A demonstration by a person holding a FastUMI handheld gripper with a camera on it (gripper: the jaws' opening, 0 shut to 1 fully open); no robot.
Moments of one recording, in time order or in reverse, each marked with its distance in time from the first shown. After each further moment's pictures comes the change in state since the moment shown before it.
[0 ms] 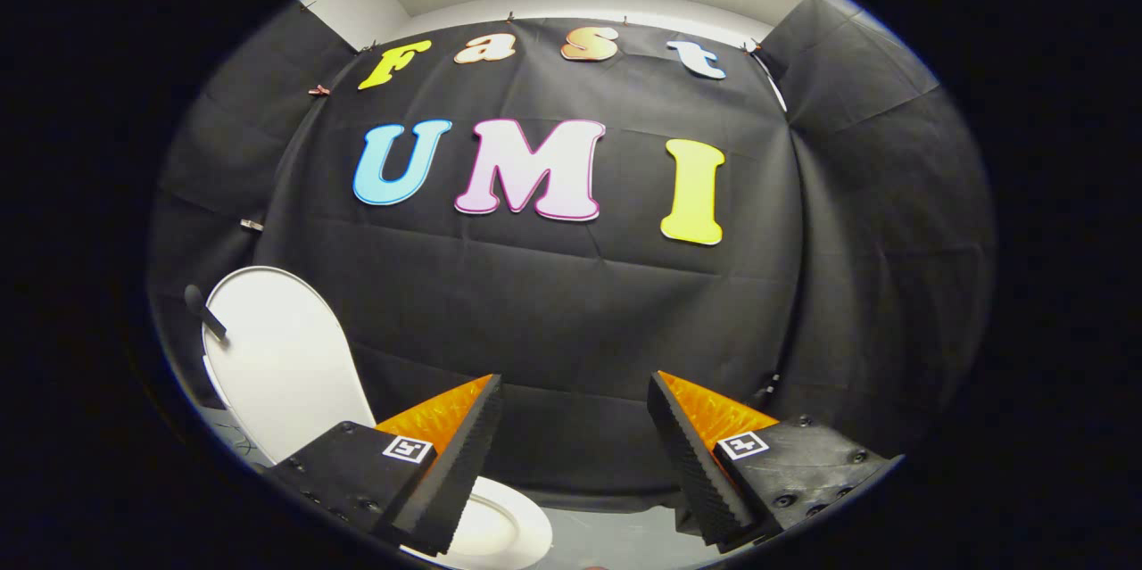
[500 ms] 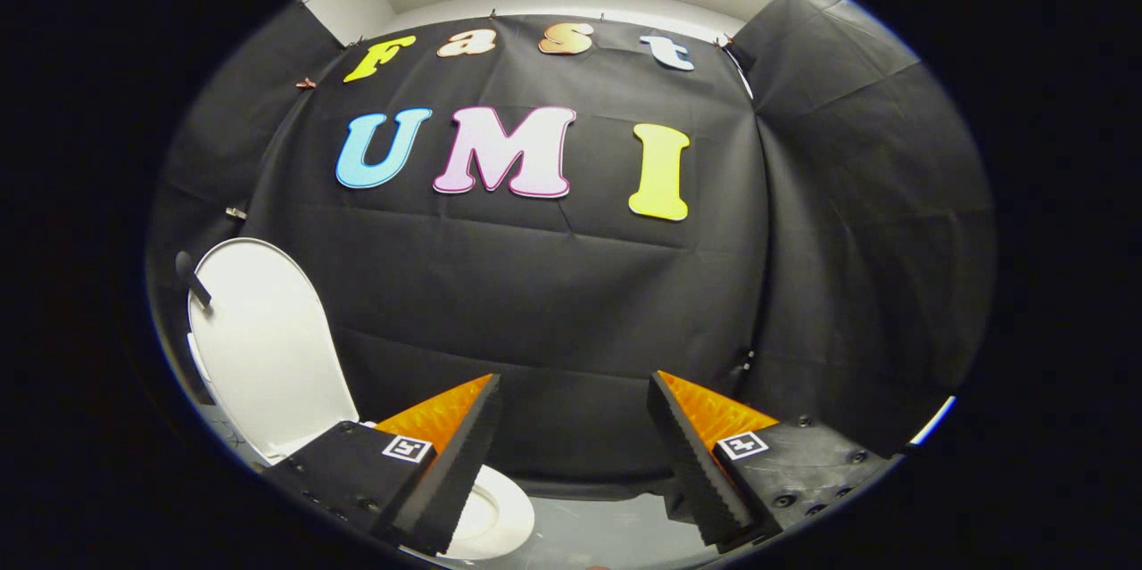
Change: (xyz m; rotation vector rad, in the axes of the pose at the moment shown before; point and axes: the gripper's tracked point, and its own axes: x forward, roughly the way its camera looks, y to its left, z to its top) arm -0.040 -0.016 -0.057 0.026 0.005 -0.071
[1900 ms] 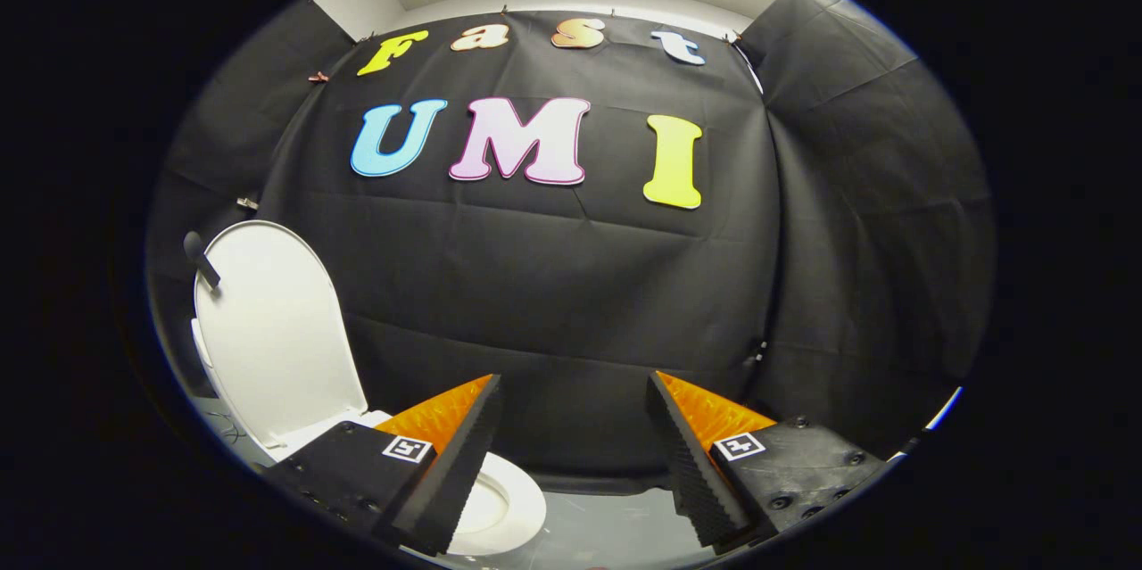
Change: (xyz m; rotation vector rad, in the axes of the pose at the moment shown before) arm -0.014 0.027 -0.027 -0.011 0.022 0.042
